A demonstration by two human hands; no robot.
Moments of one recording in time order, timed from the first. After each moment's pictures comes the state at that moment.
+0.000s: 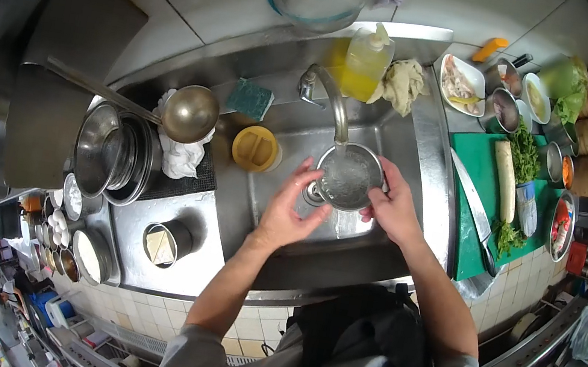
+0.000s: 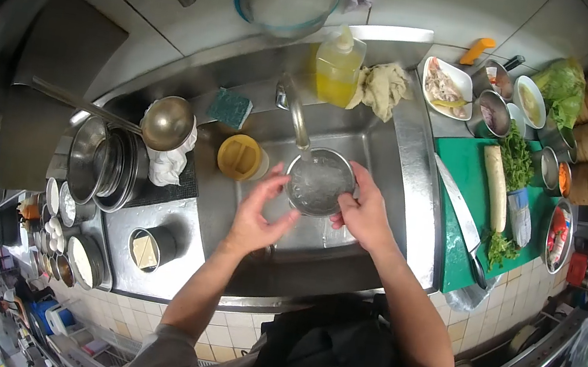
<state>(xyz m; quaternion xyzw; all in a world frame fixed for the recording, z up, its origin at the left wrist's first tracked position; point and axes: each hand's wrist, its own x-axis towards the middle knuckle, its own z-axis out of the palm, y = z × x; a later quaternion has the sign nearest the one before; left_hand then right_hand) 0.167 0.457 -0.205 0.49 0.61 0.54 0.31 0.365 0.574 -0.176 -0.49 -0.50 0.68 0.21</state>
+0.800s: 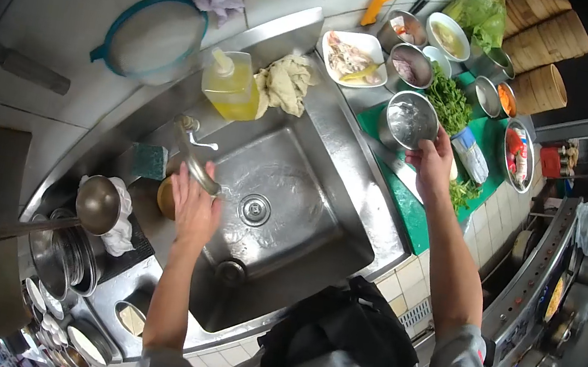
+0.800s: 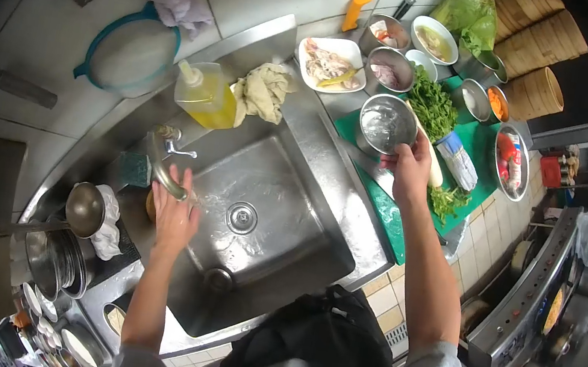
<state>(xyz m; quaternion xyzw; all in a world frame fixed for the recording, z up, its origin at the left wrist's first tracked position) 0.116 0.536 -0.247 0.72 0.69 0.07 0.05 0.566 0.699 -0.191 -0.61 -0.33 0.49 0.54</state>
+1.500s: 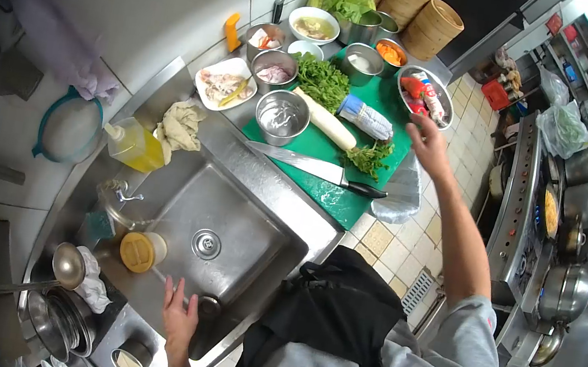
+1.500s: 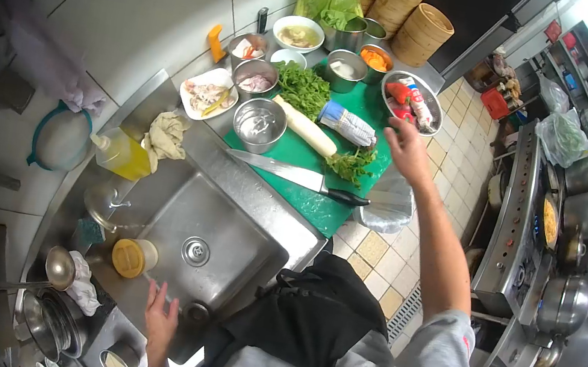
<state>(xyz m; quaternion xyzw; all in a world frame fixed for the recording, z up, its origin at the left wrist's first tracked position) 0.183 0.382 -0.203 0.60 0.71 0.16 0.33 0.822 0.620 -0.126 -0.72 -0.58 0.14 0.36</state>
